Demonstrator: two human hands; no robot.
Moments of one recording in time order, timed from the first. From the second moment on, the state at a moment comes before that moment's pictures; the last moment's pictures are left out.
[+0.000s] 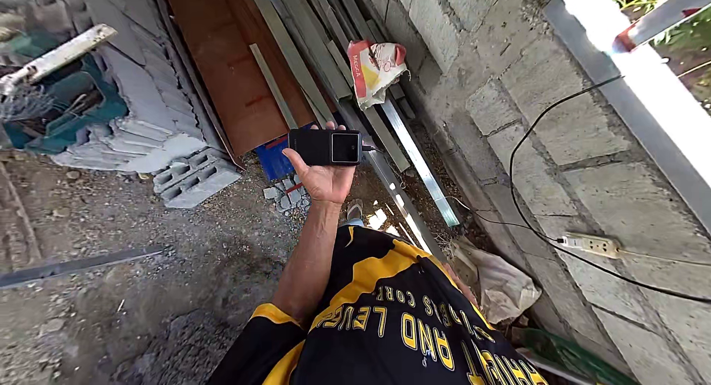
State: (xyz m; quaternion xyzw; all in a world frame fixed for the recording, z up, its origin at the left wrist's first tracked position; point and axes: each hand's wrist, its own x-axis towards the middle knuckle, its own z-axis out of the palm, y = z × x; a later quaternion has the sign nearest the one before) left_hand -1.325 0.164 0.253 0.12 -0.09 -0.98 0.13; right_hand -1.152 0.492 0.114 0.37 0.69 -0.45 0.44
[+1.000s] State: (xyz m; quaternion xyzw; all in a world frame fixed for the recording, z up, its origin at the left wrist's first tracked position) left_hand -1.276 0.152 0.280 0.04 -0.17 -0.97 0.15; right_hand -1.132 0.505 0.054 0.29 0.71 -0.44 0.47
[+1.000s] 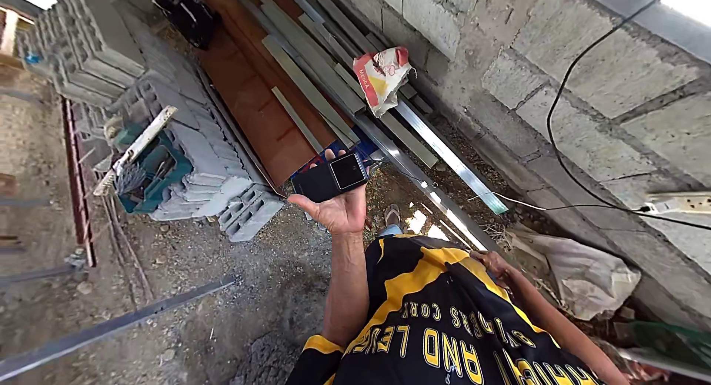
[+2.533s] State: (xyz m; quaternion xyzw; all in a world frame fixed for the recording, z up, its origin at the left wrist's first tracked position) left_hand -1.283 0.181 0.325 -0.05 -0.17 -0.97 0.17; right_hand -1.140 0.521 0.061 0.29 0.71 -0.43 0.48
